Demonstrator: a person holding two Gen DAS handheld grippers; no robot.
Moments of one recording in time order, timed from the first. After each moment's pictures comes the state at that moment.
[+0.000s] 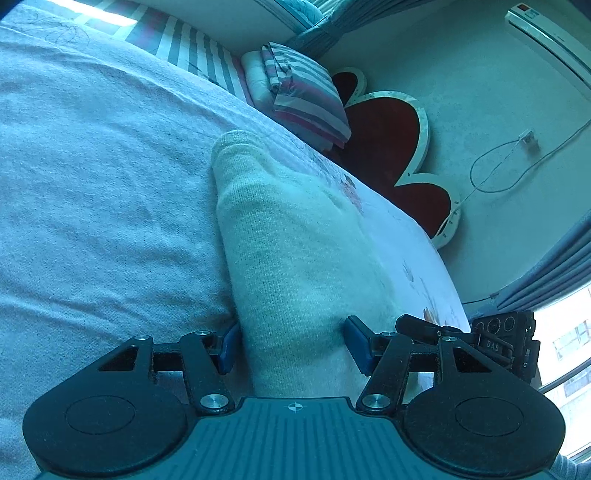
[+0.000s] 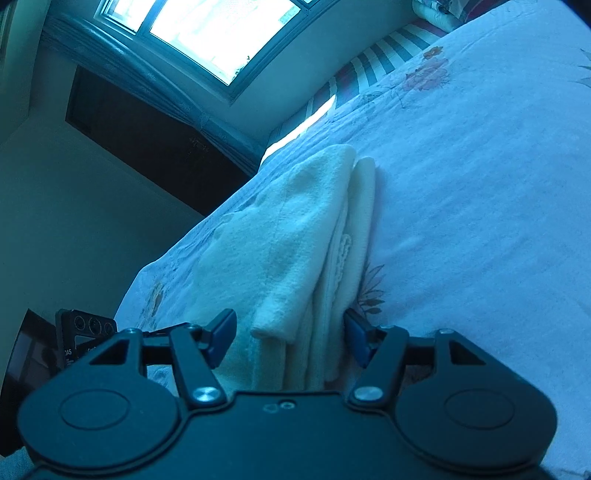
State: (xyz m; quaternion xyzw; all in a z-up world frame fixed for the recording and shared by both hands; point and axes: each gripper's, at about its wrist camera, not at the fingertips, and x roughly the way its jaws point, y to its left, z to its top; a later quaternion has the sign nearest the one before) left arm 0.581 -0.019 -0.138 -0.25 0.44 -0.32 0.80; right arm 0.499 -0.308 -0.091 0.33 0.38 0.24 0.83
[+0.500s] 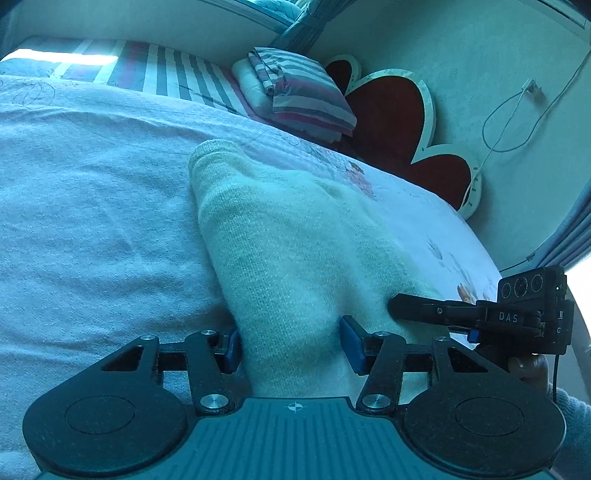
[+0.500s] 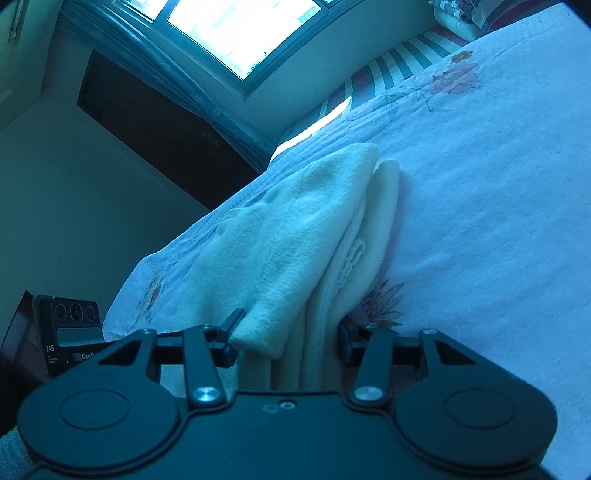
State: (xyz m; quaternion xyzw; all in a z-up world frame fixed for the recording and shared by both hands) left arm 0.574 -0.045 -0.116 -0.15 0.42 -0.30 0.84; right arm 0.511 -0.293 -0.093 0.30 0.38 0.25 0.84
